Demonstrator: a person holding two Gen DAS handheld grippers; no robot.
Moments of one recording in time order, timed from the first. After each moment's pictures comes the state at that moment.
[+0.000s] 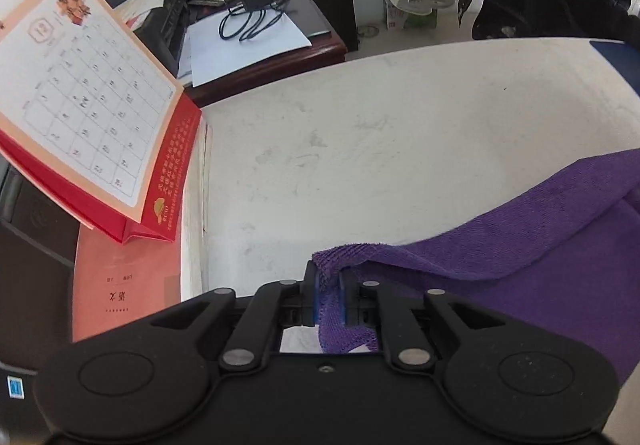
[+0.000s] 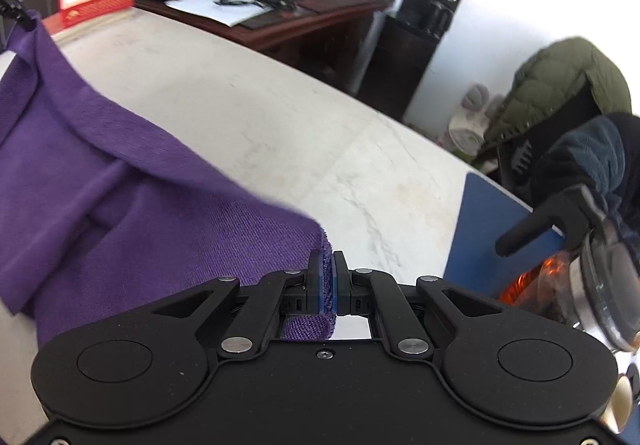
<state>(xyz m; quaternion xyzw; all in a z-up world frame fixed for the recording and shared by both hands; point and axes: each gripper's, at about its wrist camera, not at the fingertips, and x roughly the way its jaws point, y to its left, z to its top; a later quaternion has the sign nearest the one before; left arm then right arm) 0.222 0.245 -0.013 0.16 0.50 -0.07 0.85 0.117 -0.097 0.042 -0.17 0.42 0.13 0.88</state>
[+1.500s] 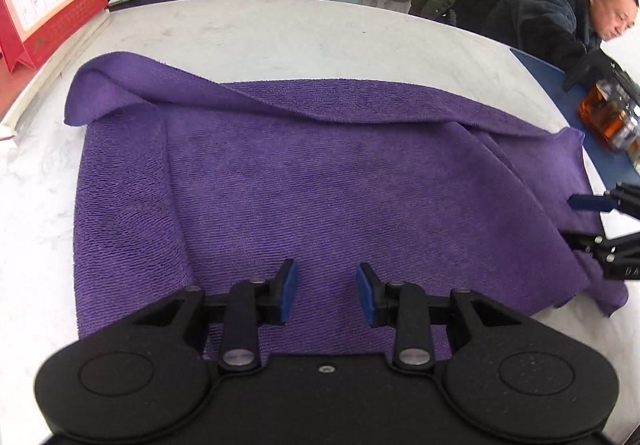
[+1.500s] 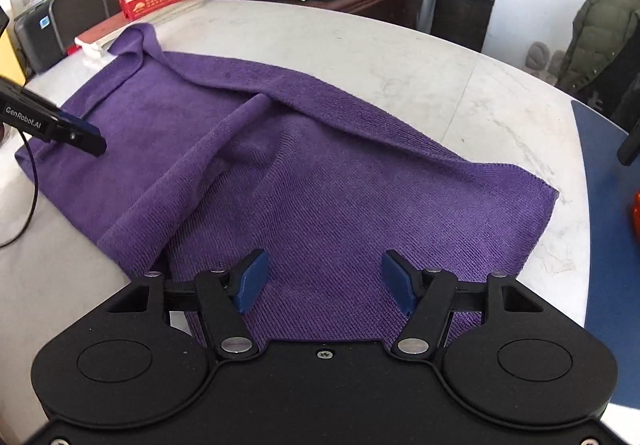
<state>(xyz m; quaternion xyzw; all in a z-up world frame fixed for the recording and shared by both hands) 0.047 0.100 -0.052 0.00 0.49 -0.10 0.87 0.049 -0.050 0.015 -0.07 0.45 0.22 0.86</state>
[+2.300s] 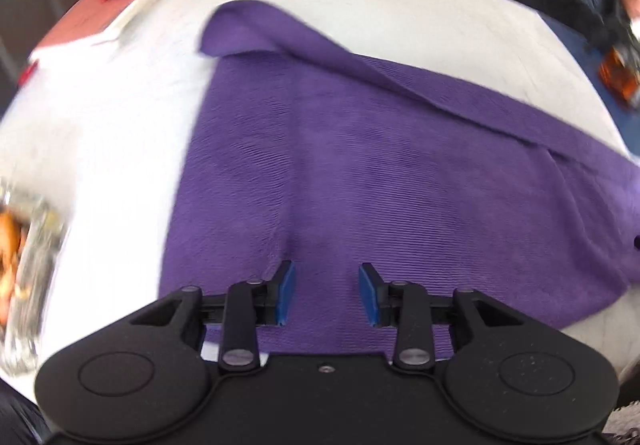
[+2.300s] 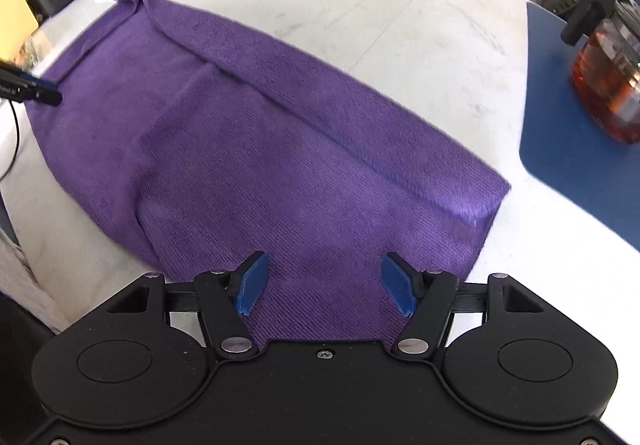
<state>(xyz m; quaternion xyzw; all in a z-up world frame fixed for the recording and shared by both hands) -0.015 0.157 -0.042 -0.02 0.53 -0.02 0.85 -0.046 -0.095 0.049 -0.08 0.52 0.21 0.82</state>
